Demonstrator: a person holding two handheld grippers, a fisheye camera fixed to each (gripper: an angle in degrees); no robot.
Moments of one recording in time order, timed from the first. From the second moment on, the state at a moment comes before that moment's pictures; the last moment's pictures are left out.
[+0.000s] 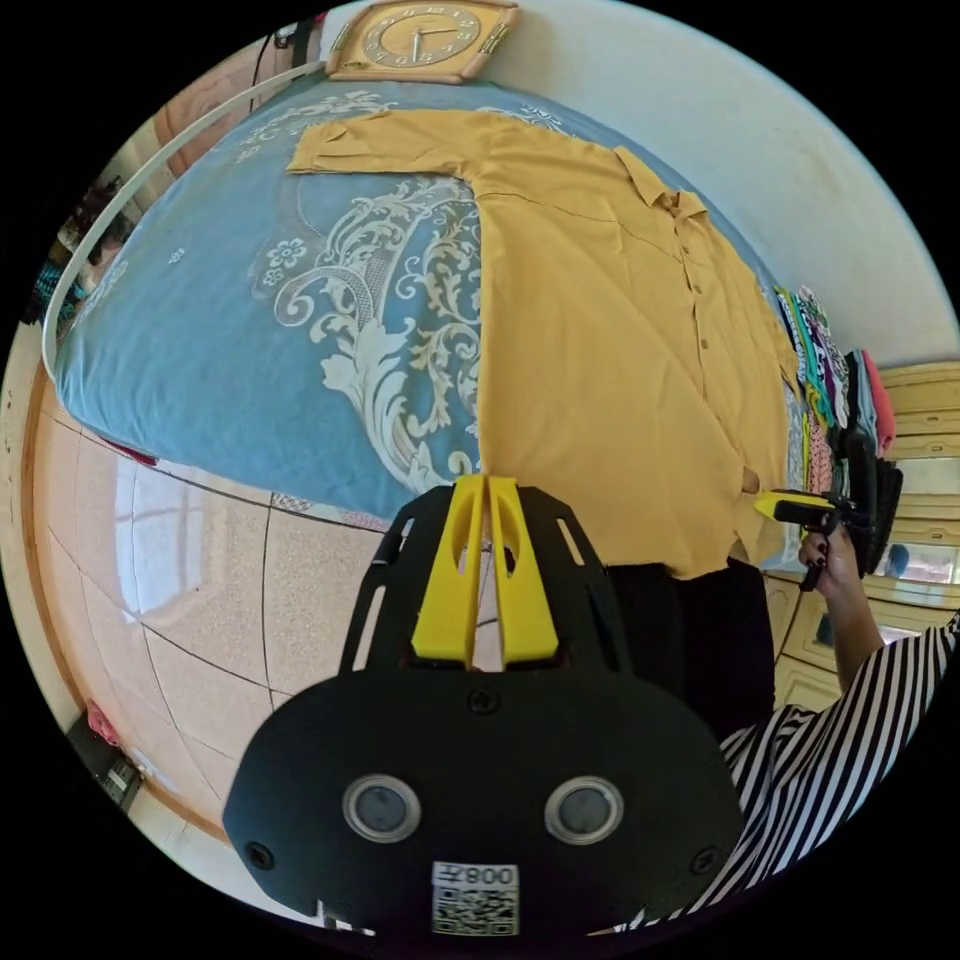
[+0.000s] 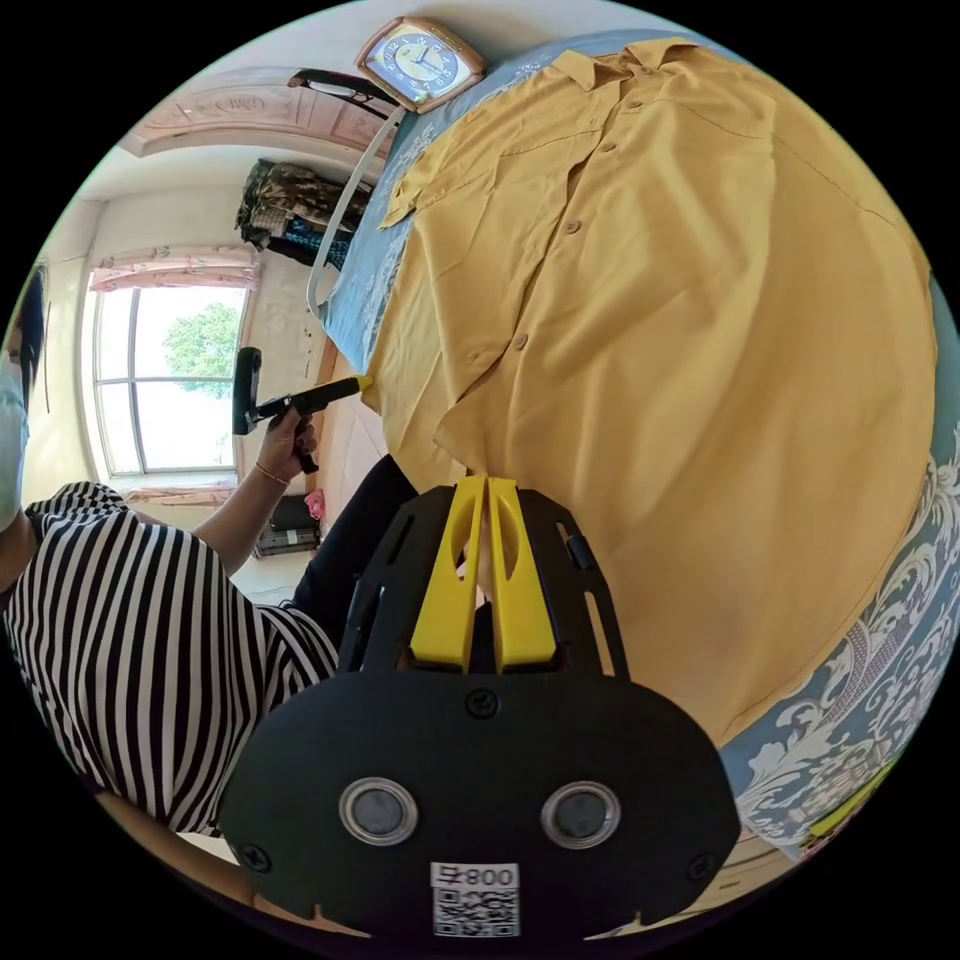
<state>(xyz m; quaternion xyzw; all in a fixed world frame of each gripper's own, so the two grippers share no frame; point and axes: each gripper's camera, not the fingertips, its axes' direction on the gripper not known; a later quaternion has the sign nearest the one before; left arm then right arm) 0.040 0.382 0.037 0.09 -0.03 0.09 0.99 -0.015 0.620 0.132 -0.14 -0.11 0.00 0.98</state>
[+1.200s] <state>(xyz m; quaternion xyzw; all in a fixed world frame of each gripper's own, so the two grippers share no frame) 0.048 0.361 0.102 0.01 0.41 0.22 0.89 -0.007 0.511 0.145 -0.13 -0.16 -0.06 0.98</state>
